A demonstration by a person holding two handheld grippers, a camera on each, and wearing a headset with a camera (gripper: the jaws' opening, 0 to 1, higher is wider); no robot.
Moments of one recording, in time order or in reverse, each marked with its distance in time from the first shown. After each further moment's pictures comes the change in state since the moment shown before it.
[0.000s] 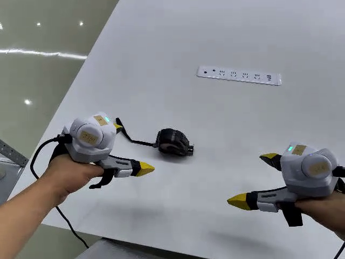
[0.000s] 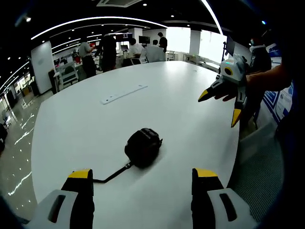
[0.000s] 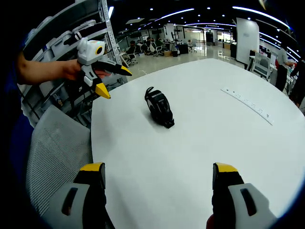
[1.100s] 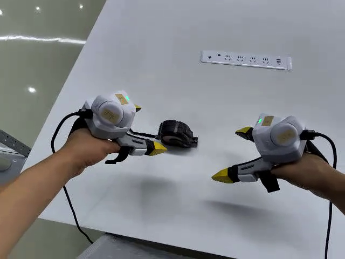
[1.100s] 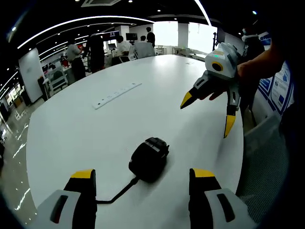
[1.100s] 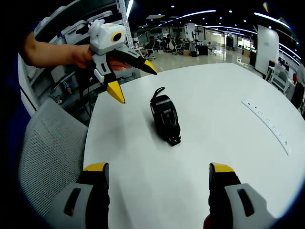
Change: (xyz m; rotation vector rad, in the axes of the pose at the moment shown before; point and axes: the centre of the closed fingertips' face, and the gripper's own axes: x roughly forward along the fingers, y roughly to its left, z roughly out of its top) left arm 0.044 0.014 0.019 0.104 0.034 -0.056; right arm 0.065 -0.006 0.035 -0.139 0.024 0.119
